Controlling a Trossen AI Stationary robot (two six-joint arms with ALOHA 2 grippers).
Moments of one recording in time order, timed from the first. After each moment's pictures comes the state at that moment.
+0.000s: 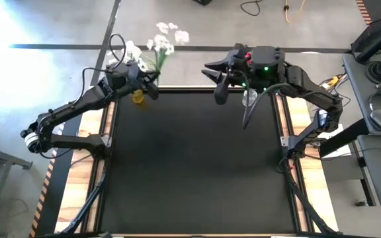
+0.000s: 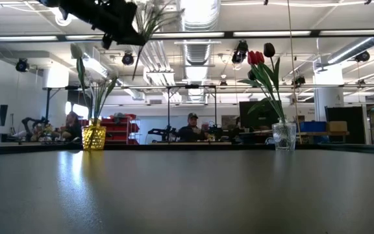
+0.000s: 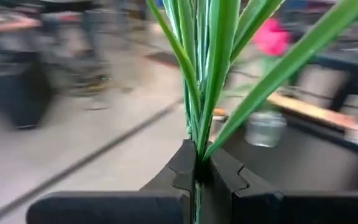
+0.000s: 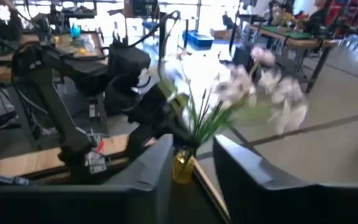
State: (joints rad) left arm 0.65 1.10 0.98 -0.09 0.00 -0.01; right arm -0.18 1.61 2.12 -0.69 0.21 -0.03
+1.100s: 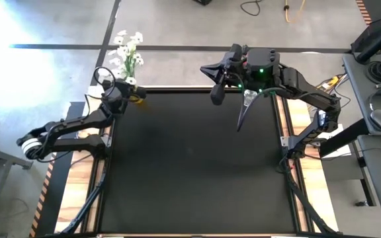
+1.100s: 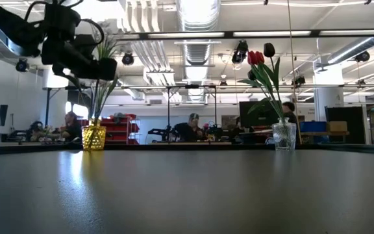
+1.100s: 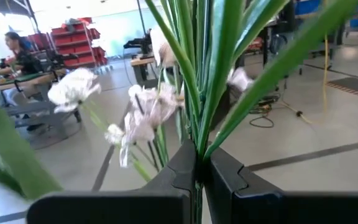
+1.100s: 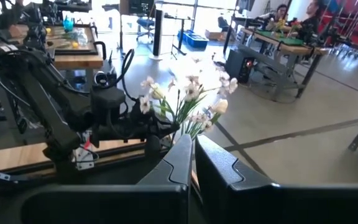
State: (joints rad) left arm 0.72 1.00 0.40 0.58 -0.72 0.12; right arm -0.18 1.61 2.07 -0.64 0.24 -0.08
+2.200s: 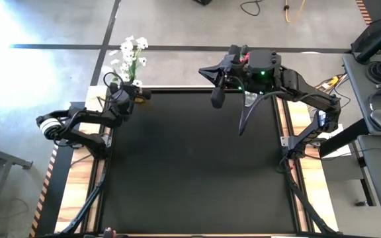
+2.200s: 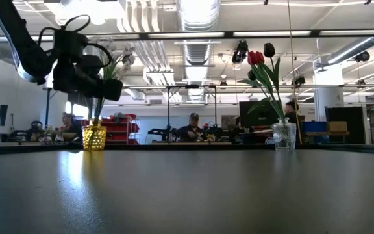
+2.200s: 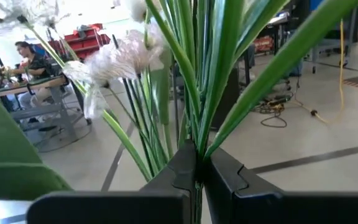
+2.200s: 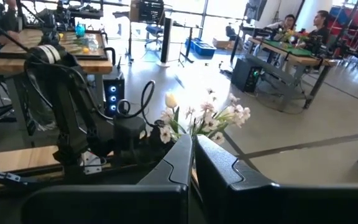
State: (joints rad) left arm 0.76 1.36 0.32 1.06 -0.72 0.18; right arm -0.15 1.61 2.07 -0.62 0.22 -0.11
